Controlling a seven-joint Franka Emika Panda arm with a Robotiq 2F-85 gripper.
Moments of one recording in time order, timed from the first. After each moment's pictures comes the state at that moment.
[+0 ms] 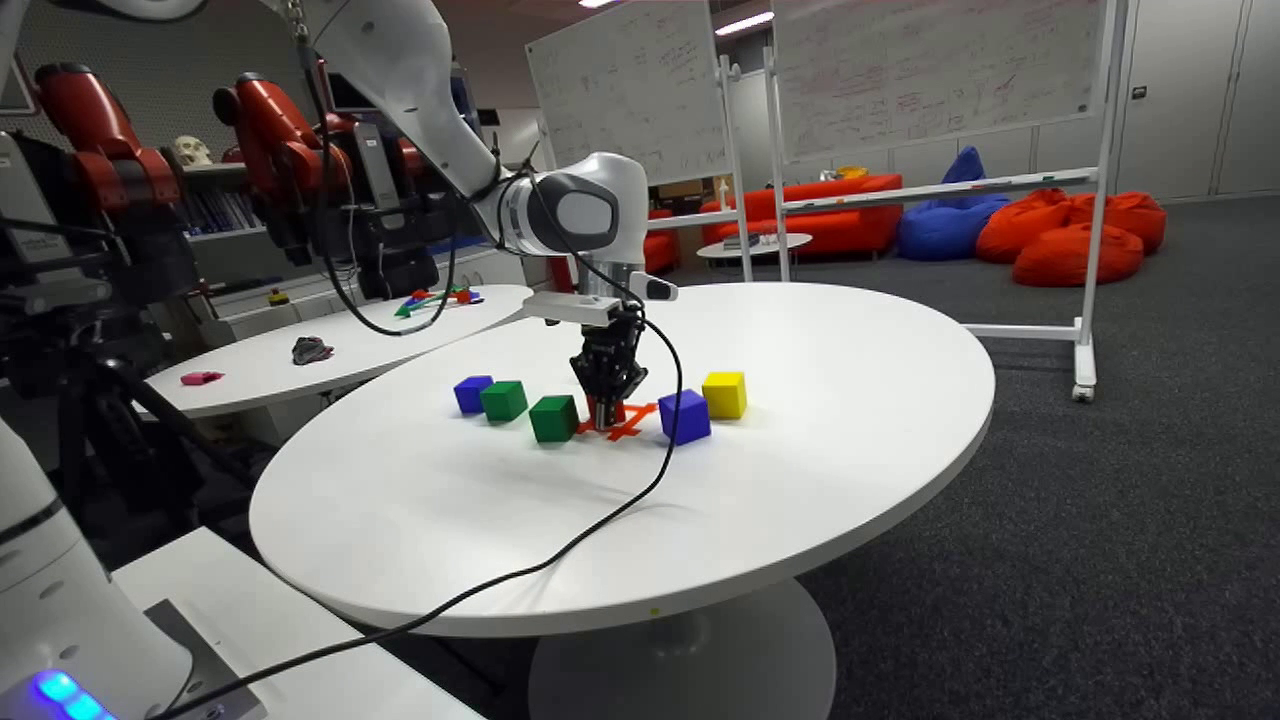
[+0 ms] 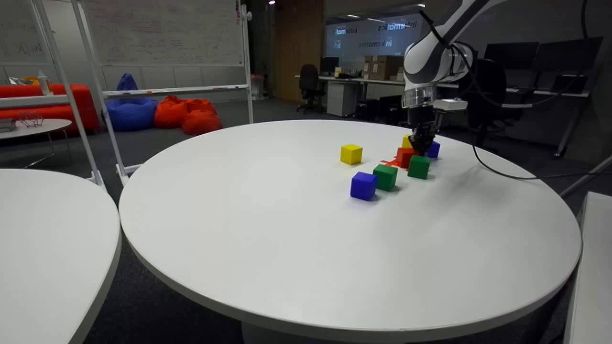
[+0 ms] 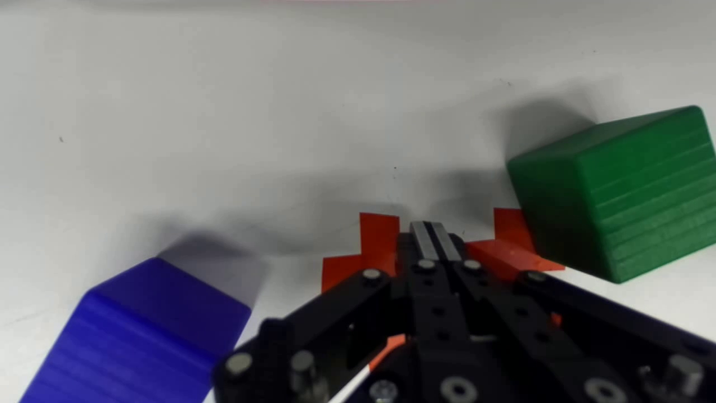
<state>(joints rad) -0.17 0.54 -0.07 -1.98 0.07 2.25 -0.26</state>
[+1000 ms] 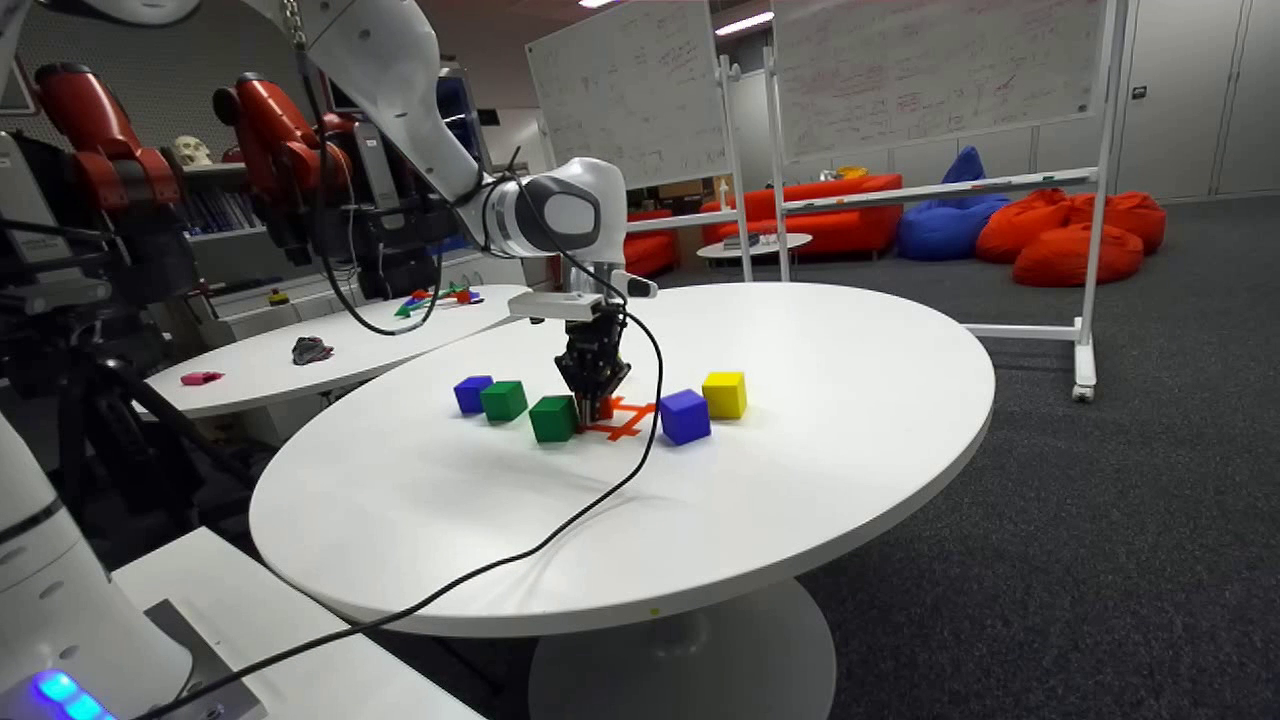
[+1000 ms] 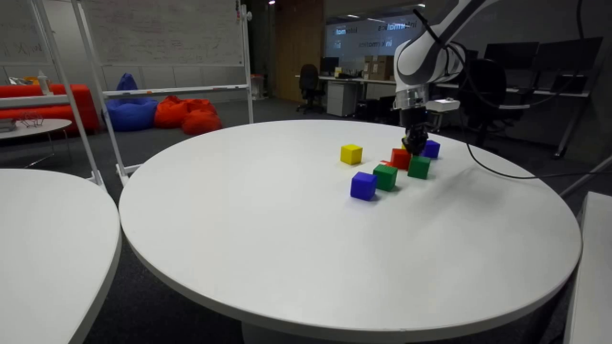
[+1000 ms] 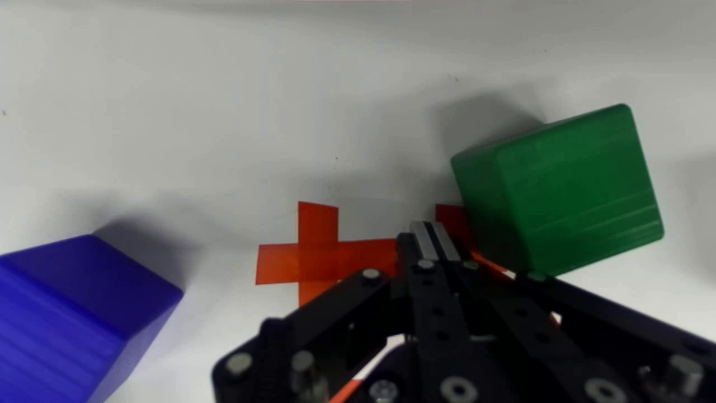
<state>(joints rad) -0.11 0.54 -0.06 -1.98 0.03 2.25 -0.21</state>
